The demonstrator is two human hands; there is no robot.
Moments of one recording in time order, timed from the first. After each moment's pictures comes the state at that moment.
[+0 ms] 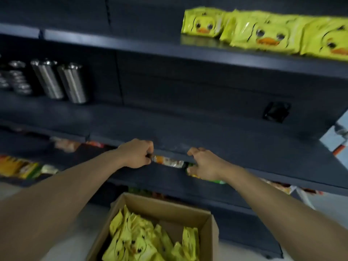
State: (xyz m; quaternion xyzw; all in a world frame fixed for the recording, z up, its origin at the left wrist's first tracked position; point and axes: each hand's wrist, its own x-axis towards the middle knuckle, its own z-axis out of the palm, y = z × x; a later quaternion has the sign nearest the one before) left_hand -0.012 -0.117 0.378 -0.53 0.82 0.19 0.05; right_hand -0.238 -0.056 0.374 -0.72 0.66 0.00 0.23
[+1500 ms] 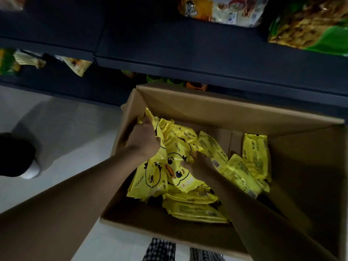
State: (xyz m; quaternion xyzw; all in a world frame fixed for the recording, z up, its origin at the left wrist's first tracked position) left_hand 0.077 -0.126 -0.079 -0.68 0.66 0.31 0.08; right_hand -0.073 -0.048 -0.159 -0.42 0.74 0.04 0.52
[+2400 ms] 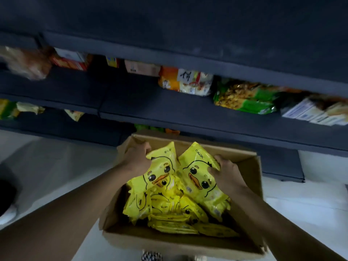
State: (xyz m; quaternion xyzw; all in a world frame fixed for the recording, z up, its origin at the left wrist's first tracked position) left_hand 0.064 -0.132 0.039 -0.63 0.68 0.37 0.05; right_hand -0.173 -0.036 0.031 -0.46 0.79 -0.11 0.38
